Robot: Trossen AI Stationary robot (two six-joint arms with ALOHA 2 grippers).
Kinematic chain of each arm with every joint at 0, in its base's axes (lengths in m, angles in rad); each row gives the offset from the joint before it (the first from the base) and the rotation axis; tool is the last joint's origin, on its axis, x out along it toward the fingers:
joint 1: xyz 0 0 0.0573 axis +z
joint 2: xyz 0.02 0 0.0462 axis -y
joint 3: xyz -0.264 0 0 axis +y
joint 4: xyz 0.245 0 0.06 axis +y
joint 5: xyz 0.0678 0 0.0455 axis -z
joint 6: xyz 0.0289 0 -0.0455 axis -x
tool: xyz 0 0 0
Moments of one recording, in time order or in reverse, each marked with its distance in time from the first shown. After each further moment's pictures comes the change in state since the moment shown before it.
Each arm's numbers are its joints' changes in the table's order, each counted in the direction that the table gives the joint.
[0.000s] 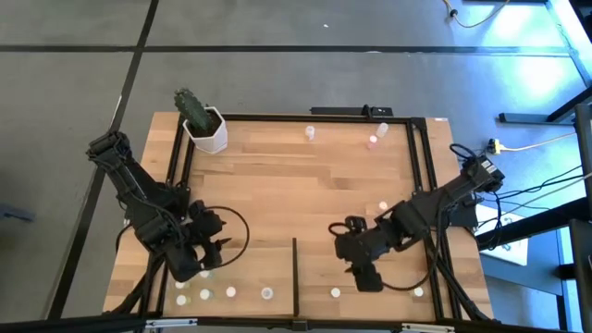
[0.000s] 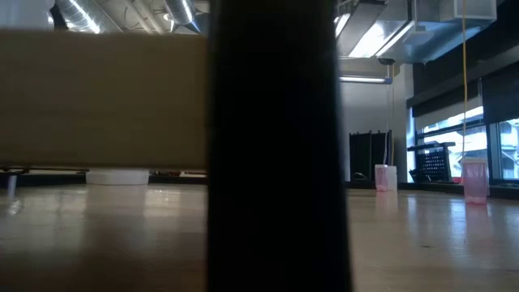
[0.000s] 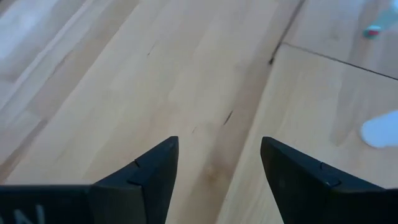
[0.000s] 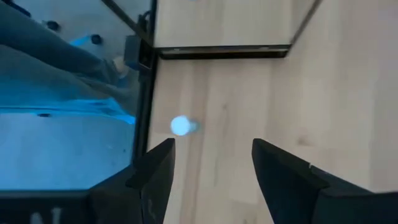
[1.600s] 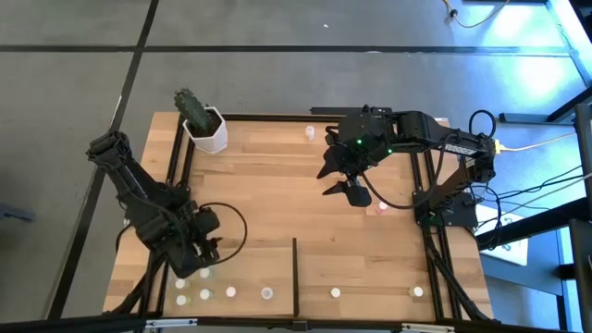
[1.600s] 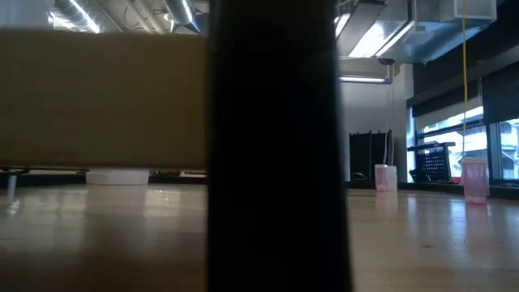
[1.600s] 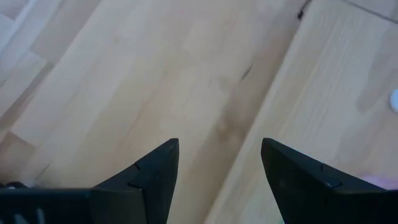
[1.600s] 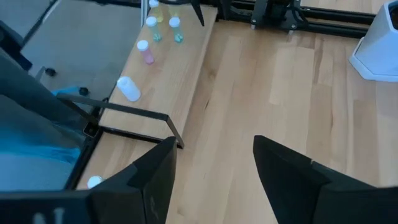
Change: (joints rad) left arm 0.014 0.000 0.000 0.110 0.173 0.138; right arm -0.542 0.001 -0.396 0.133 -0.258 0.644
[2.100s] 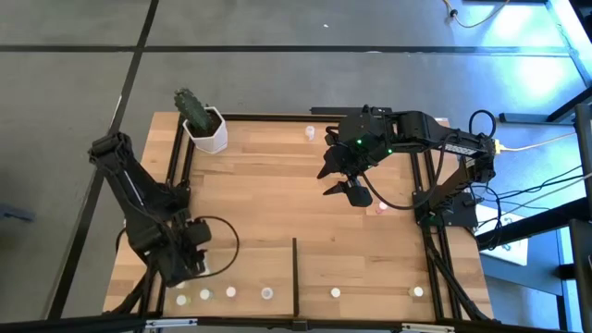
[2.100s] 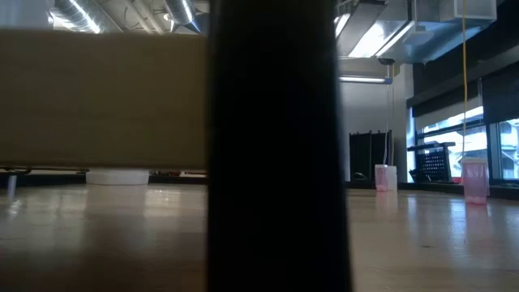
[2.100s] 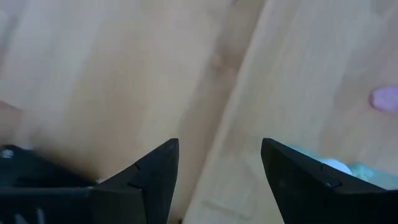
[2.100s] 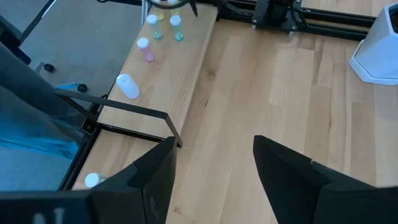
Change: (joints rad) left arm -0.113 -0.023 0.021 0.027 0.159 0.000; right arm 0.000 0.000 0.000 0.007 0.000 0.026
